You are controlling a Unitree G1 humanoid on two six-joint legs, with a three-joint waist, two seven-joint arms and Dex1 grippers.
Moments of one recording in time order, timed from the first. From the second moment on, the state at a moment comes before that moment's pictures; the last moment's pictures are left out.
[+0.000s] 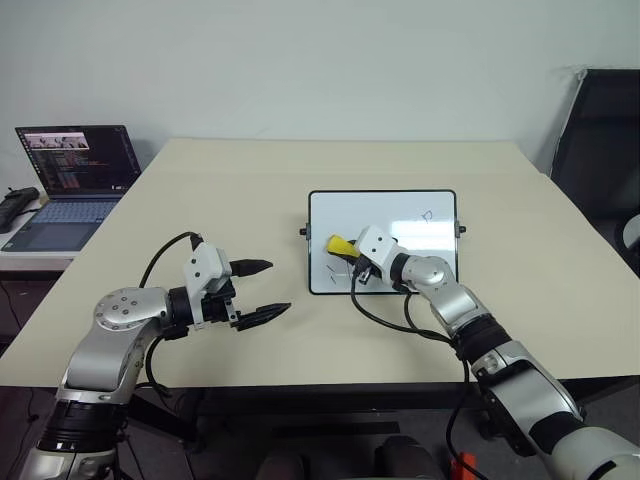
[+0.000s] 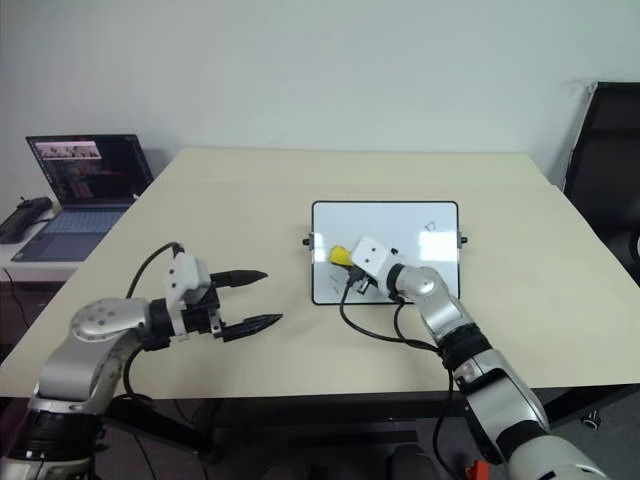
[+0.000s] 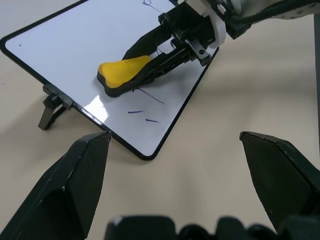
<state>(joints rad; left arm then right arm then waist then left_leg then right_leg) -0.17 0.72 0.08 -0.12 -0.40 0.26 -1.08 -0.72 -0.23 0.37 0.61 -0.12 -0.07 0.54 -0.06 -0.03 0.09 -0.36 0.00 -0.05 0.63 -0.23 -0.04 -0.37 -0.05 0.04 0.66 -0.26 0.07</state>
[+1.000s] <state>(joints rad) -0.21 0.75 0.08 -0.11 -0.41 0.27 -1.08 -0.69 -0.21 0.43 0.56 -0.18 -0.06 0.63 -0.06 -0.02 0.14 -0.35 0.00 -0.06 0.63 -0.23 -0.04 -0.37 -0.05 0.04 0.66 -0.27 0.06</state>
